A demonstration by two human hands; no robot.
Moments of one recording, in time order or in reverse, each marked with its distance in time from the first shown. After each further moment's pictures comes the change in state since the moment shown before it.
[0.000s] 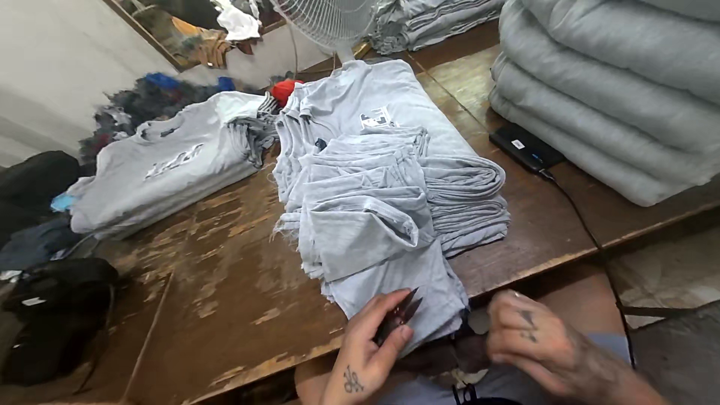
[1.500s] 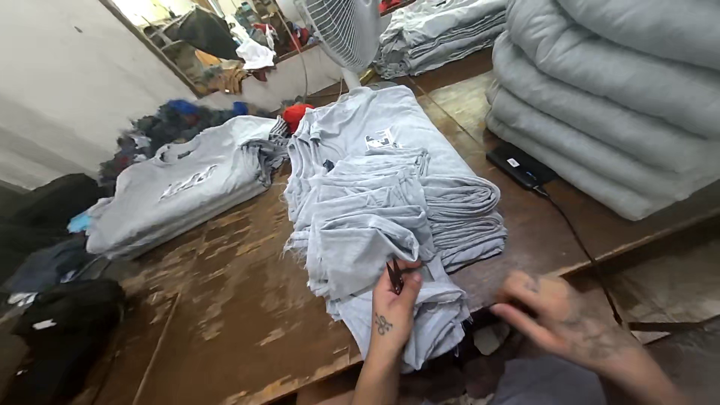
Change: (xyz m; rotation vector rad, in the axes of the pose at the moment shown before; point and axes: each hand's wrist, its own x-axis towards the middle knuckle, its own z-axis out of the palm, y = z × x) left_hand 0.075 0.020 0.040 -0.356 0.379 -0.236; right_hand 0.037 0.009 -0.033 -0.246 0.077 0.196
